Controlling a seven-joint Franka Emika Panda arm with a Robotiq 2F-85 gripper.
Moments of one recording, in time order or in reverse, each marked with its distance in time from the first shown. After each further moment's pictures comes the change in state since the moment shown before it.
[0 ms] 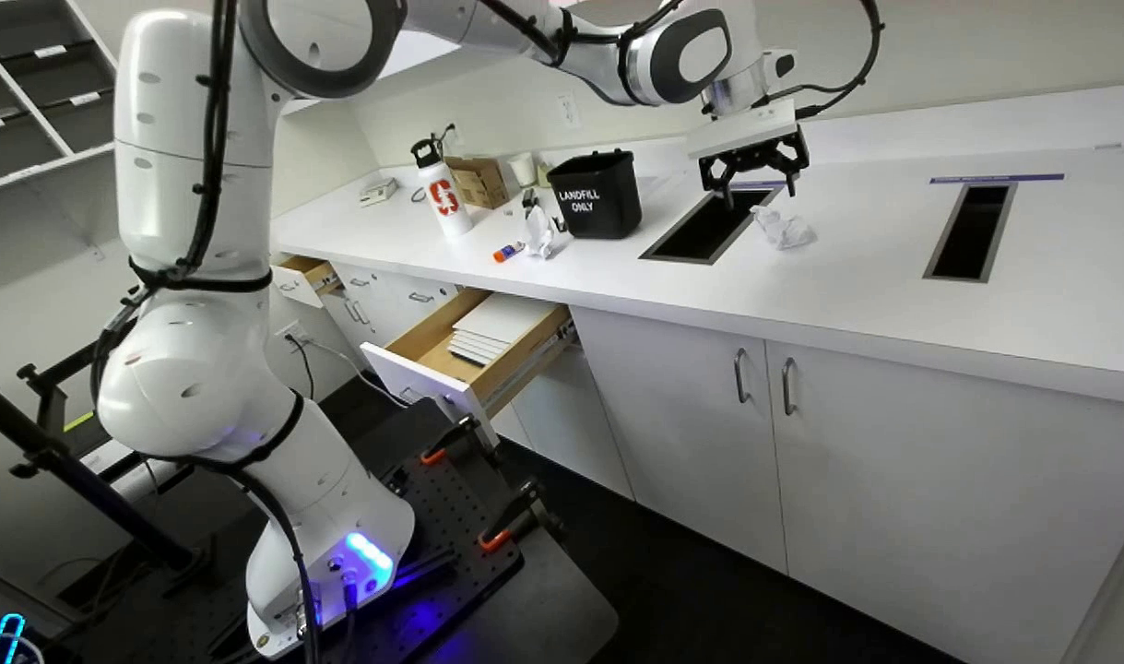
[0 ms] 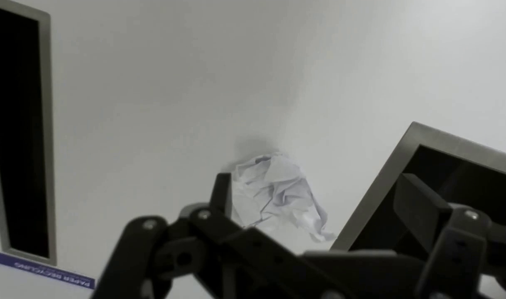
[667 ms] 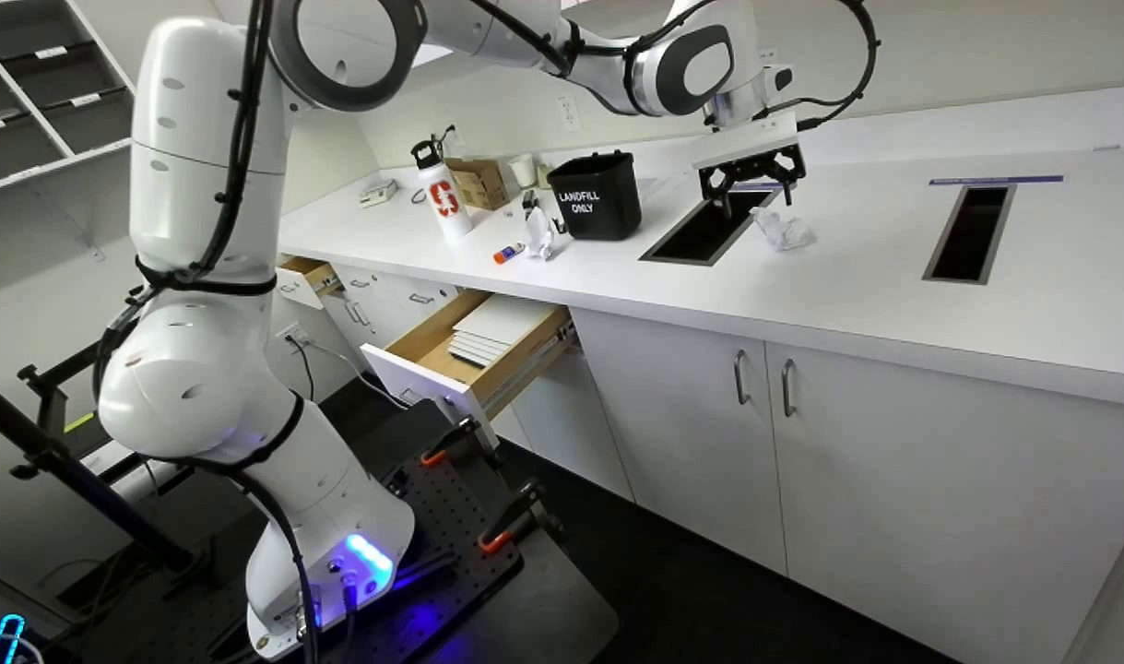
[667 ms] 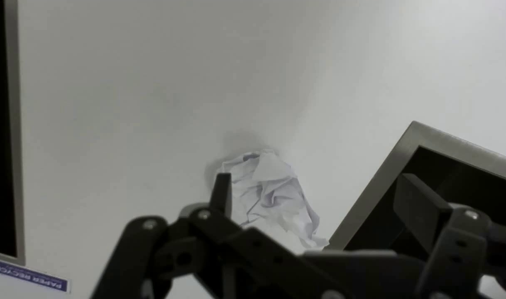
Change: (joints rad) arm 0.001 0.051 0.018 0.042 0.001 -0.003 -0.033
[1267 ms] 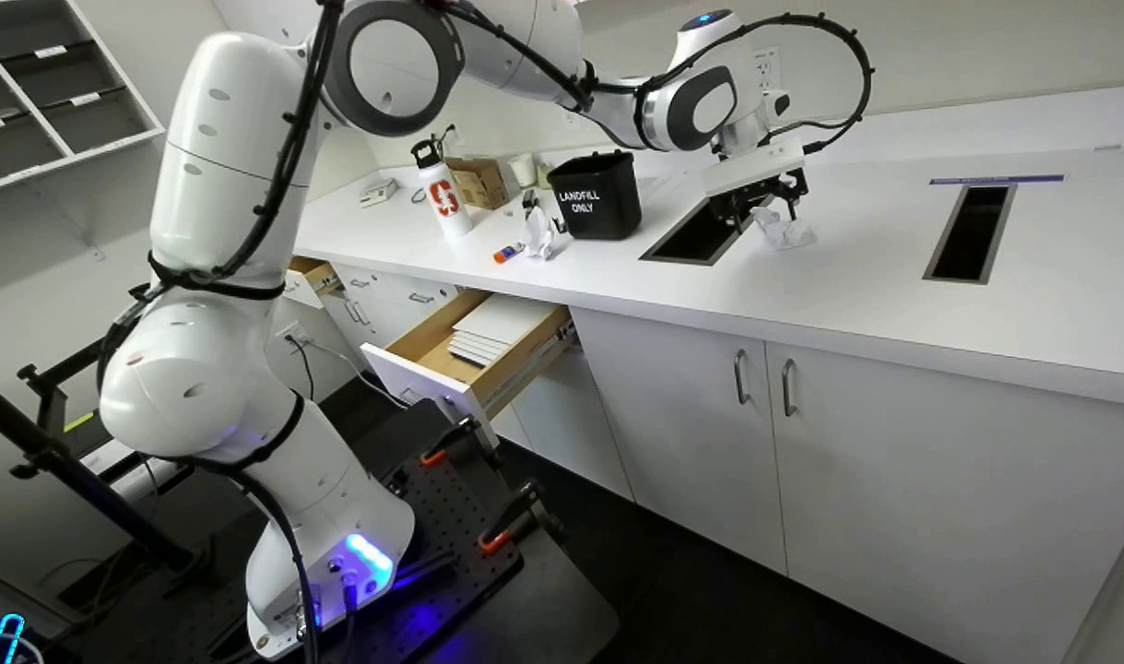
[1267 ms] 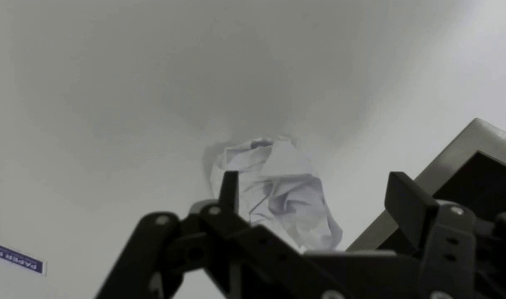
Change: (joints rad) arm 0.012 0.111 0.010 0.050 -0.049 0.130 -0.032
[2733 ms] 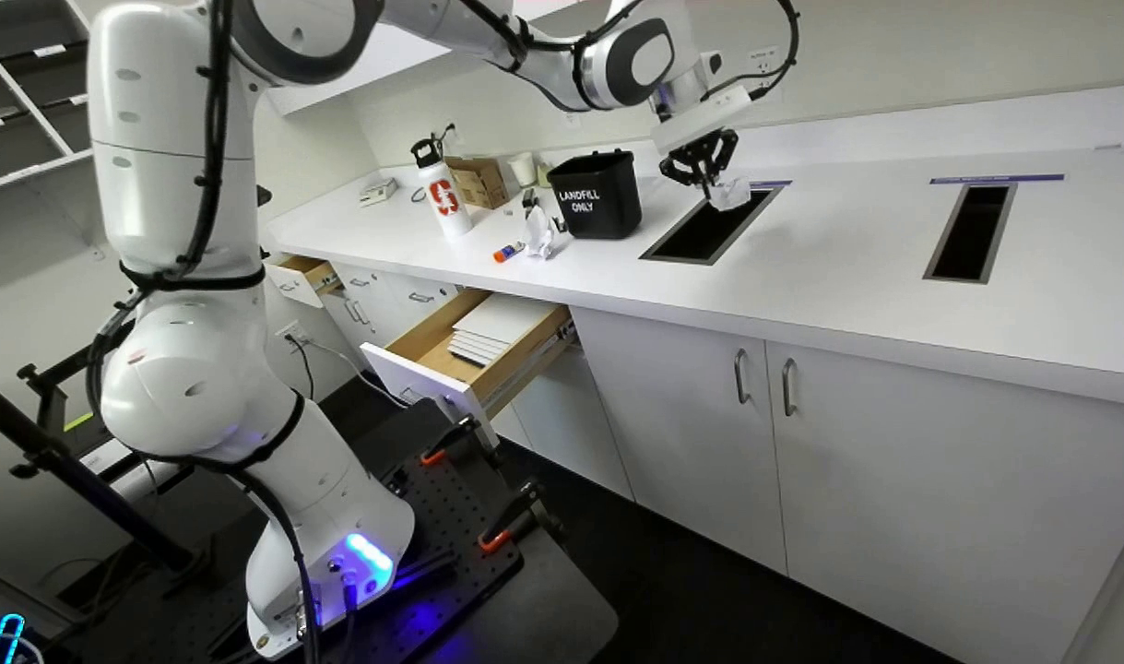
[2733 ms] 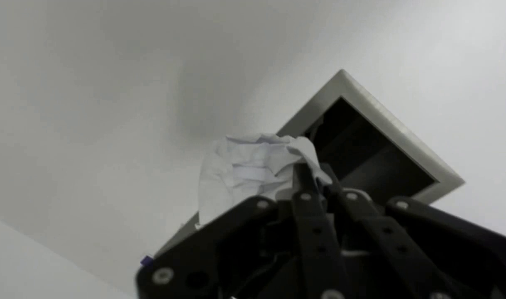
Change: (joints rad) arm 0.010 -0.257 0.092 -0.224 -0.018 -0.041 -0.147
